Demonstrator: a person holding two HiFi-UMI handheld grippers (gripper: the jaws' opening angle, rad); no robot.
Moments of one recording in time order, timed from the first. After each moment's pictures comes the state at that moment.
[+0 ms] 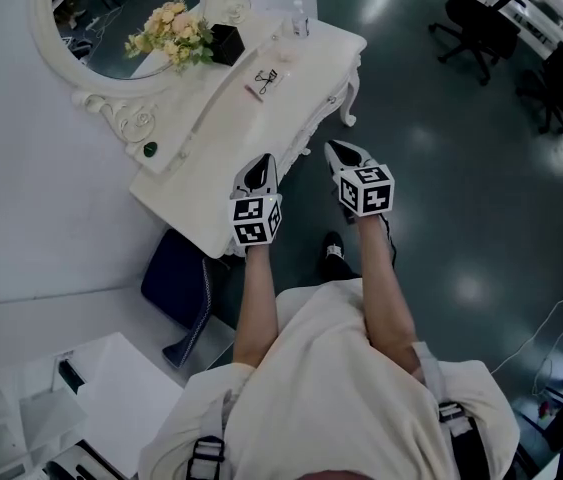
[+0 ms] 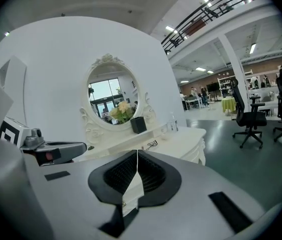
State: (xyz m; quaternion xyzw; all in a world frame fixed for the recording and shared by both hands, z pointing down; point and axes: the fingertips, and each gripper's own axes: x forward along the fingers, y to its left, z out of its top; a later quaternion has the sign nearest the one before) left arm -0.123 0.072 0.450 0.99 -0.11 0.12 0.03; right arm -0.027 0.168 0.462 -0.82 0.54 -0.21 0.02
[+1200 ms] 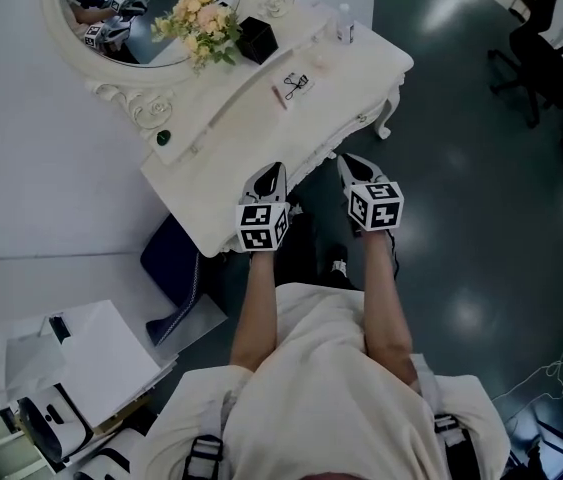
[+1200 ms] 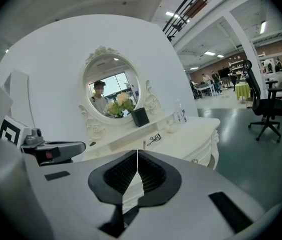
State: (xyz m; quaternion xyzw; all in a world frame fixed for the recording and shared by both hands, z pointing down) left arm -0.059 0.045 0.484 0.96 -0.19 0.17 0.06; right arm 0.053 0.129 0.506 -0.76 0.60 -0.26 0.02
